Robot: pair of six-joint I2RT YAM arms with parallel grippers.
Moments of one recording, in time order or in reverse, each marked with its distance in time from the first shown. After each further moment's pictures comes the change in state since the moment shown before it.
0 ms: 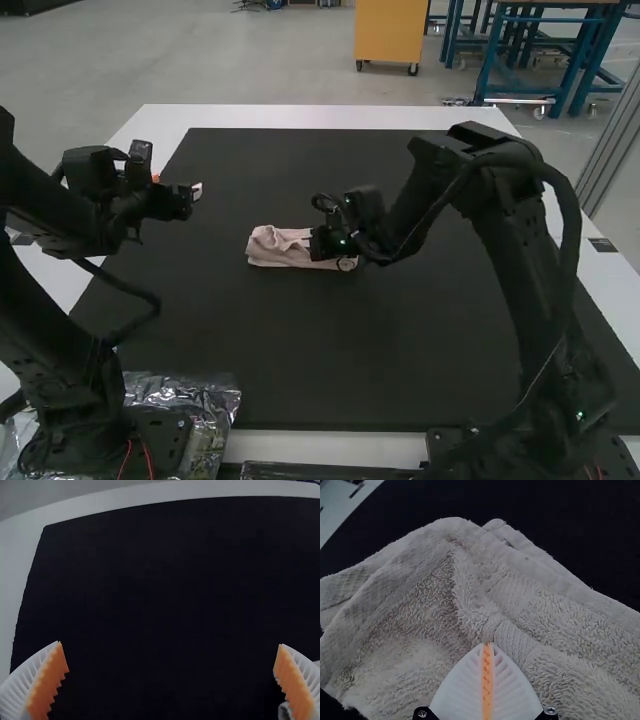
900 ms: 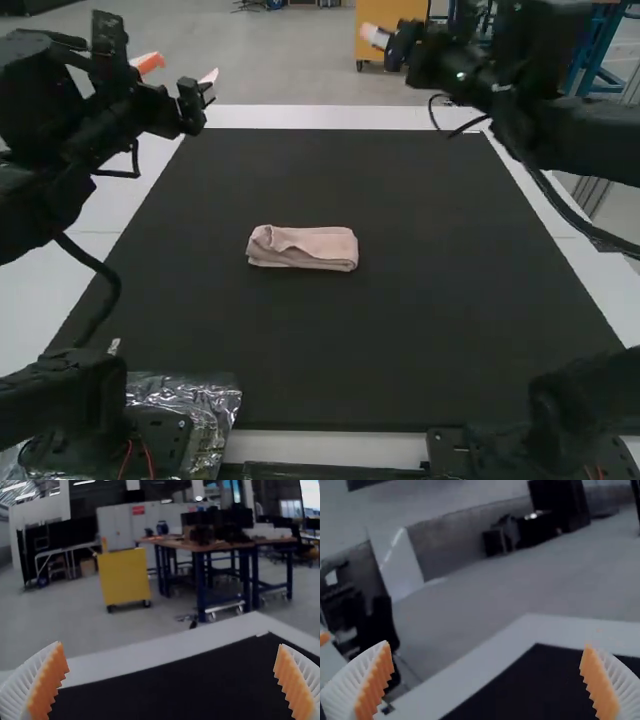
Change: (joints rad) left arm -0.348 -0.698 0.203 -0.444 -0.183 -0.092; right arm -0.206 -1.181 -0.146 -0.338 0.143 0.072
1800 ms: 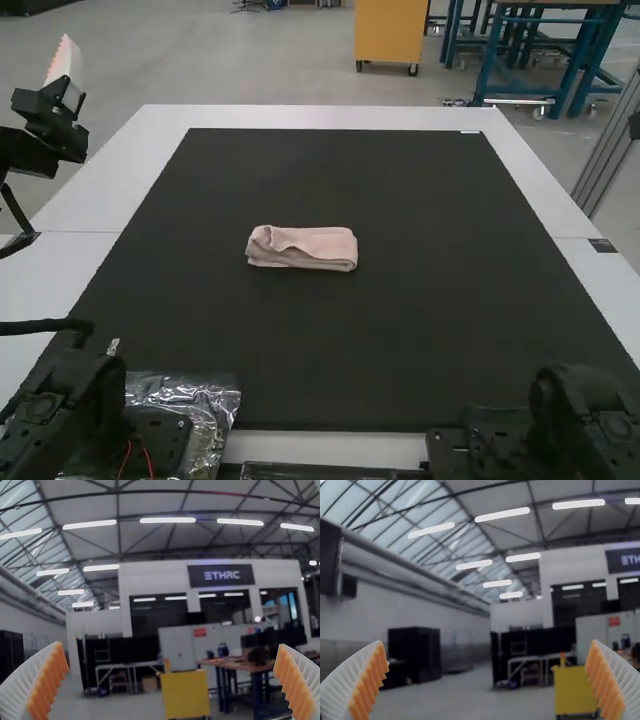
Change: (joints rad) left arm 0.020 -0.707 -0.067 -0.228 -0.164 0.029; right arm -0.324 -1.140 -0.233 -0.492 0.216 -0.136
